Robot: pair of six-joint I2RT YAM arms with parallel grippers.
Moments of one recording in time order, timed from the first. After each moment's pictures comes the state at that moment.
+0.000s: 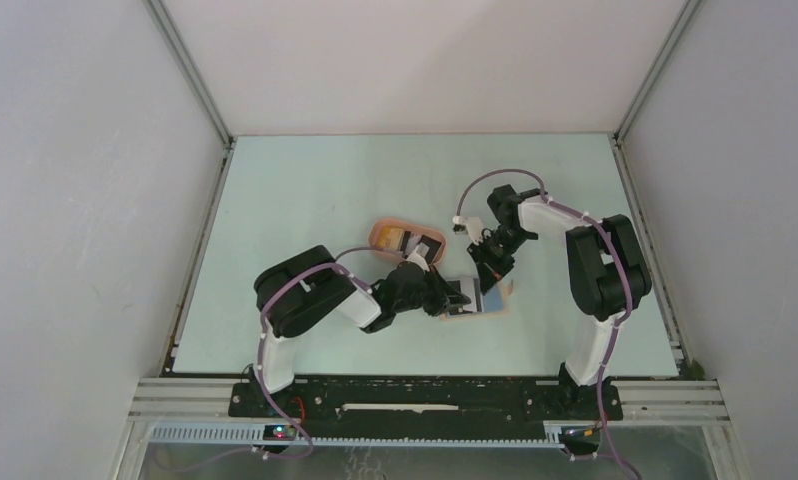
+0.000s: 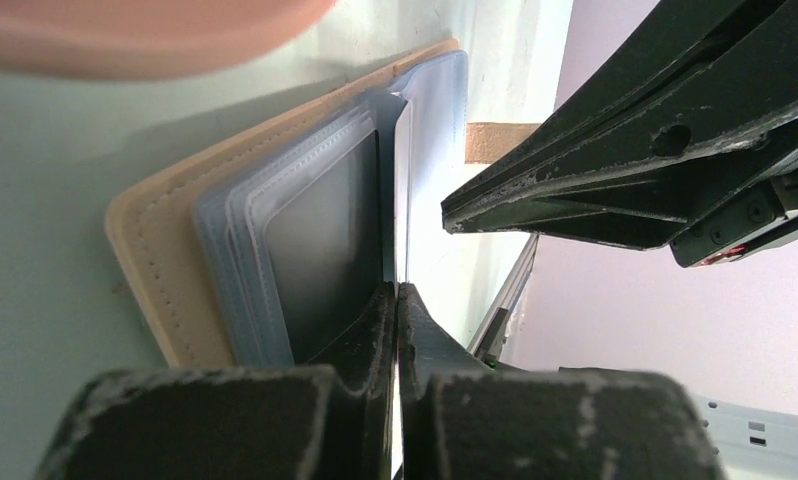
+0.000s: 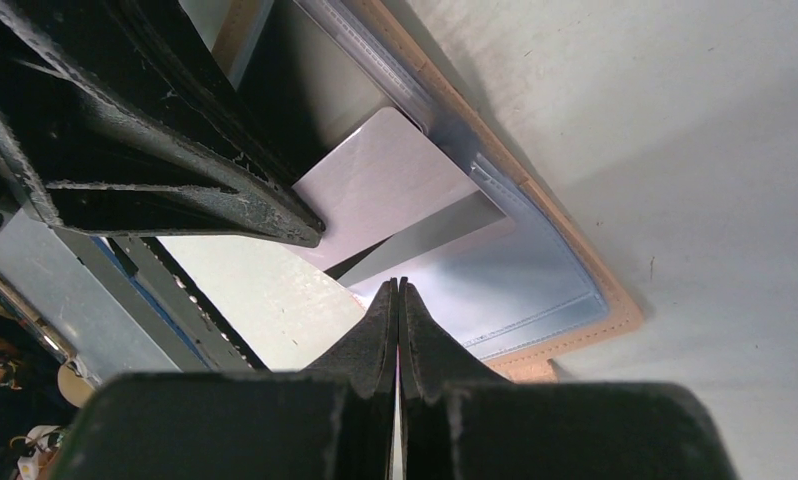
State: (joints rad) left arm -0.93 1.98 0.68 0.86 0.18 -1.34; right arm 0.33 1.88 1.23 -0.94 -0.54 -0.49
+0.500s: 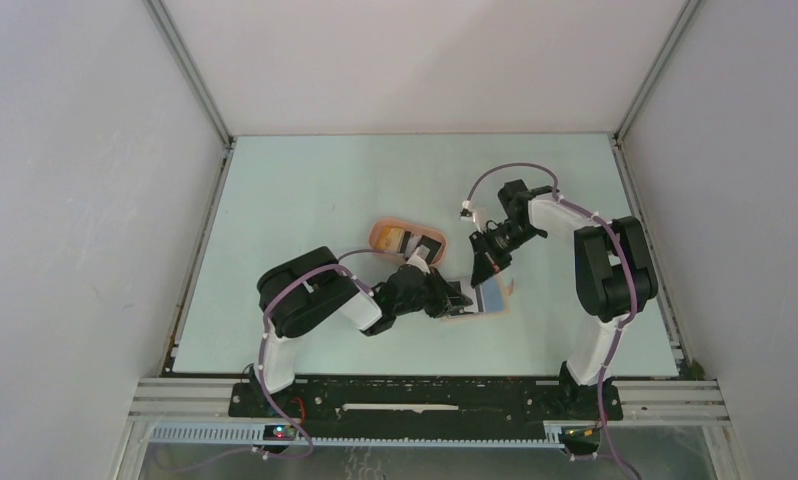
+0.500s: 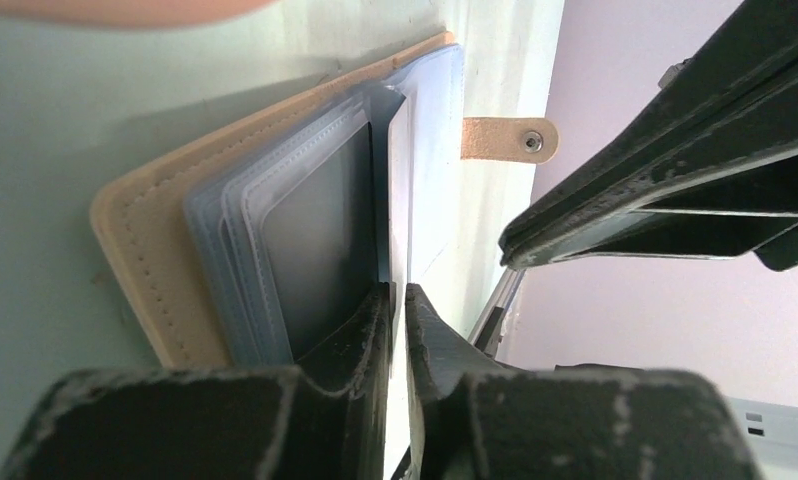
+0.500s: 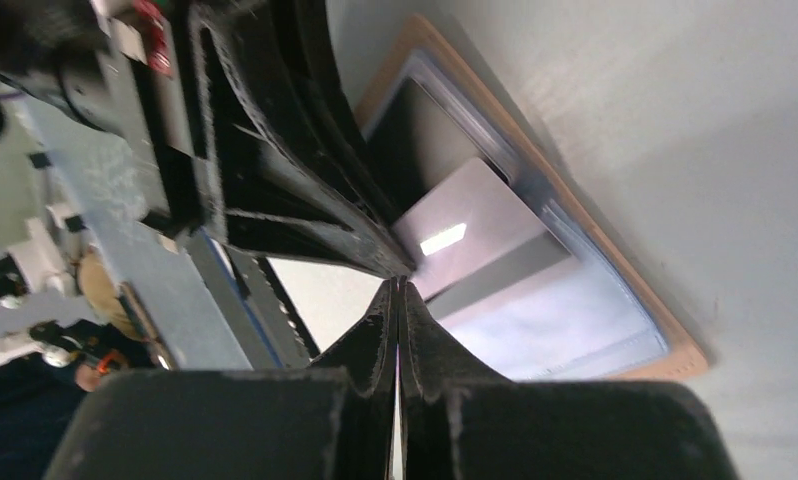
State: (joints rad) left arm -0.95 1.99 0.67 0.91 0.16 -1.35; right arm 0.27 1.86 1.23 -0.94 -0.77 -0.46
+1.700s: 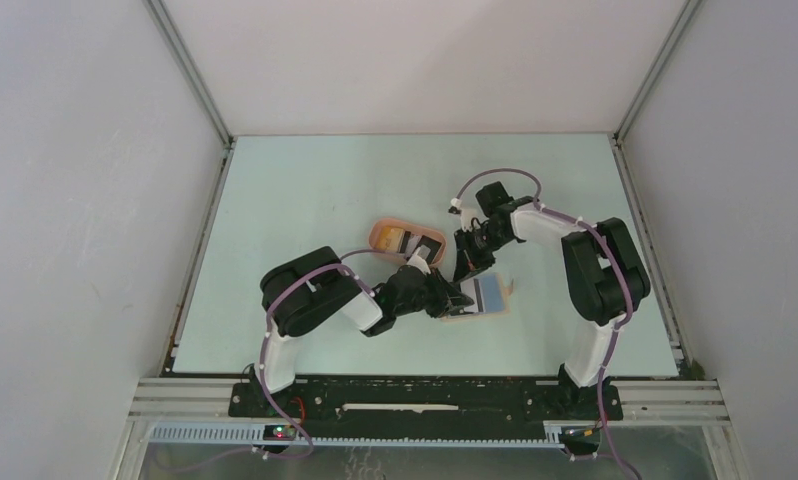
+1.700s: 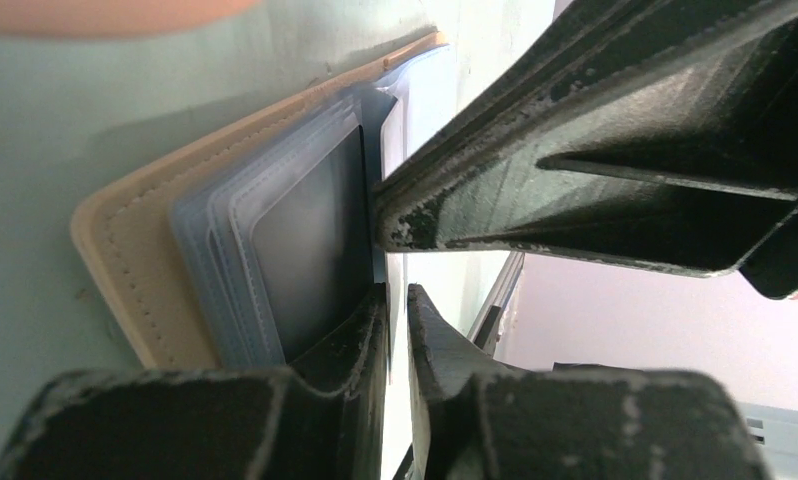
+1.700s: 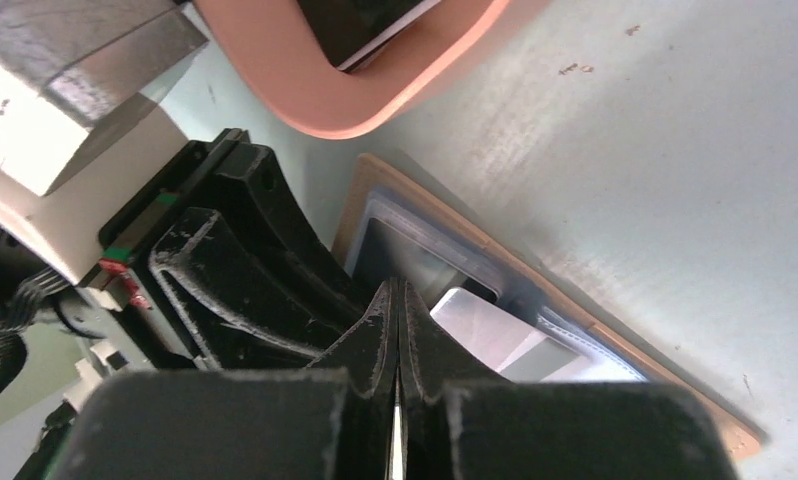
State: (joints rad) left arm -0.95 2.01 0.67 0.95 0.16 -1.36; right arm 0.38 1.86 1.18 -0.62 -0.65 0.04
